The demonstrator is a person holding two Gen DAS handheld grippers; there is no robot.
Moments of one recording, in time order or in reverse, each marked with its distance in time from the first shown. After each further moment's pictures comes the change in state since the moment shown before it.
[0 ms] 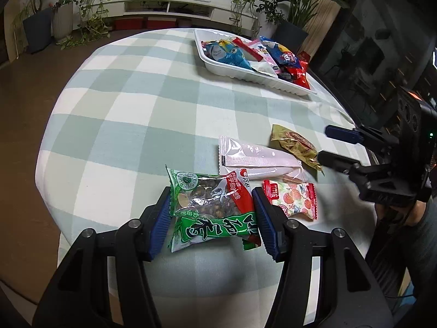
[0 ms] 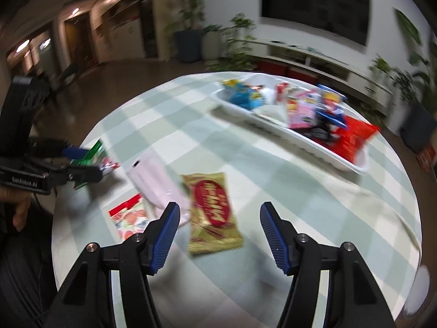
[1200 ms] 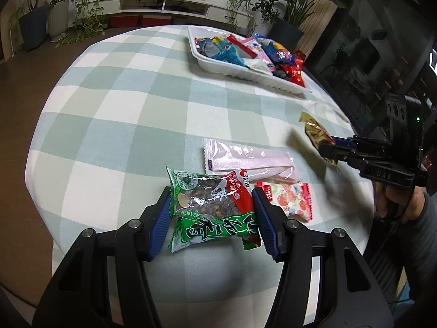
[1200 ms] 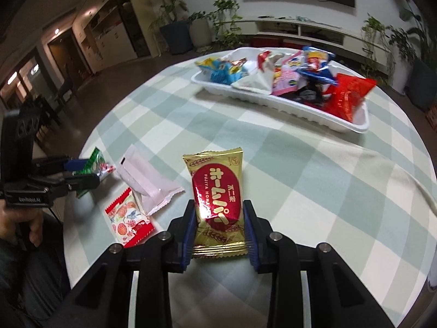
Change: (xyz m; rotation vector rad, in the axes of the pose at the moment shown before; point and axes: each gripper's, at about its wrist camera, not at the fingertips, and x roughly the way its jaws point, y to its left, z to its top) left arm 0.008 -0.002 0.002 -0.002 0.003 -0.040; right arm -0.013 -0.052 -0.022 0.262 0.037 0.084
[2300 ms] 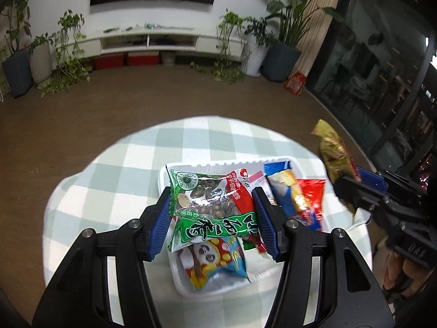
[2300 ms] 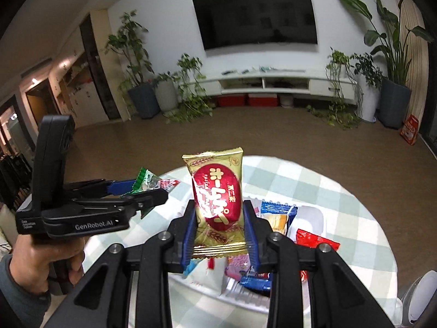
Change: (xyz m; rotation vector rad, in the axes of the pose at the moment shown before) left arm 0.080 -0.029 0.310 0.097 -0.086 0.036; right arm 0.007 -0.042 0.213 0.090 -0.223 -0.153
